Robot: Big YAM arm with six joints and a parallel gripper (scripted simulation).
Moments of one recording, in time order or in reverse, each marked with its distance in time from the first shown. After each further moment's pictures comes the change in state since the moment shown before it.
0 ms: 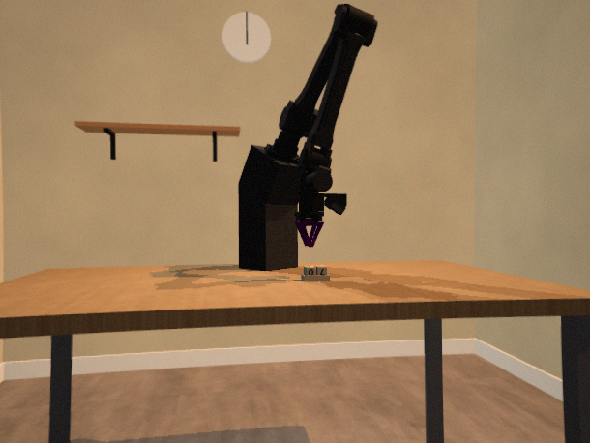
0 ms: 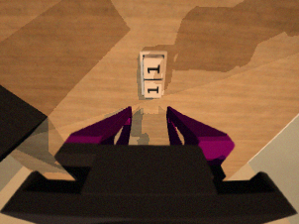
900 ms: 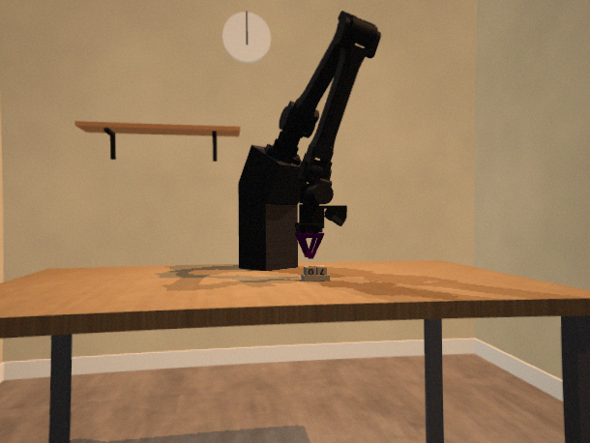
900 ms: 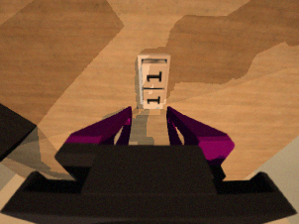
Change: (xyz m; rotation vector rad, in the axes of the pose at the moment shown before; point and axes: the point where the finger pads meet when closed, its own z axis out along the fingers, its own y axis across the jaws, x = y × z) arm 0.000 0.000 0.033 -0.001 0.000 -0.001
